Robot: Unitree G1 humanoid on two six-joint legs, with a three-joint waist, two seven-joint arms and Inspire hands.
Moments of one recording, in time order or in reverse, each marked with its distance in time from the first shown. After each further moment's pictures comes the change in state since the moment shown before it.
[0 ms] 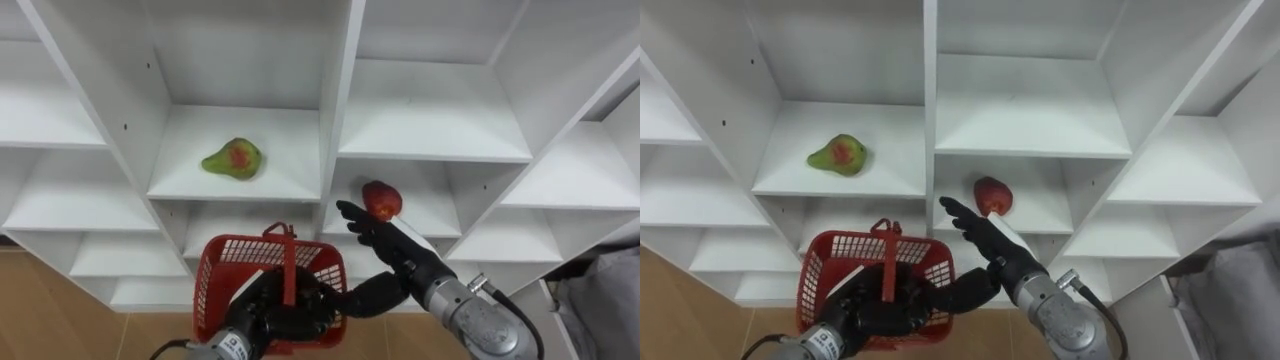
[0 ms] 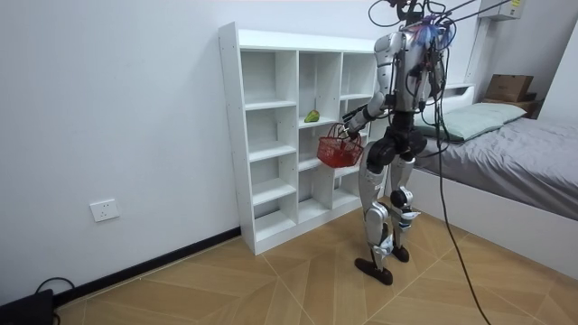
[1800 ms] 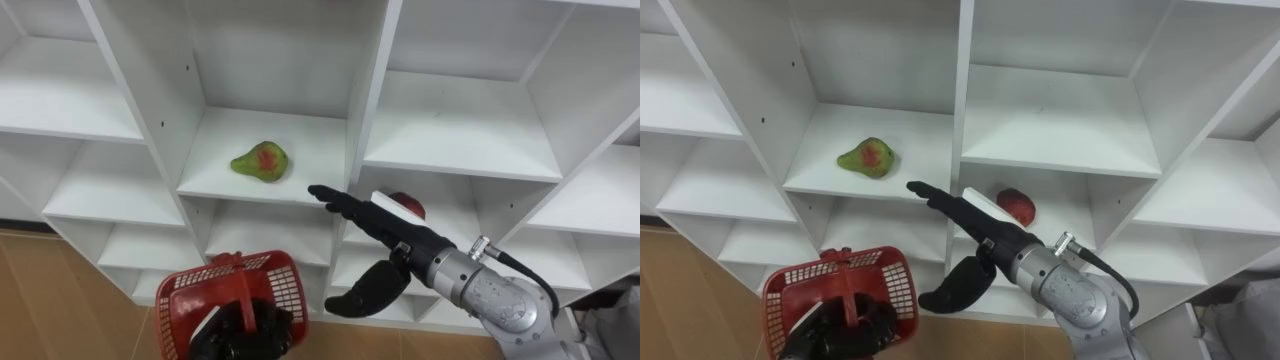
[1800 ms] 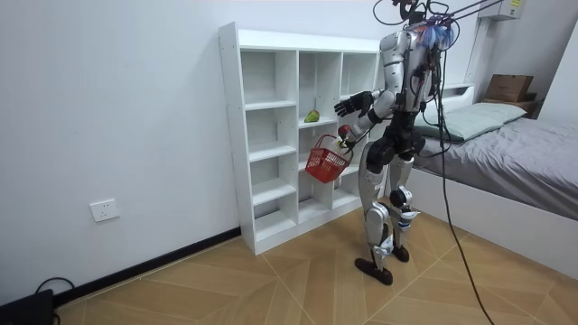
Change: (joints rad) left arm 0.063 -0.007 0.133 0.137 -0.001 -0.005 0.063; right arm -0.025 -0.021 -0.041 -0.236 -0.158 0.022 0.264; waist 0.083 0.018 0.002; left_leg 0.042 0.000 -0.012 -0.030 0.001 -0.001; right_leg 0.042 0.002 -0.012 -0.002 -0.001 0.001
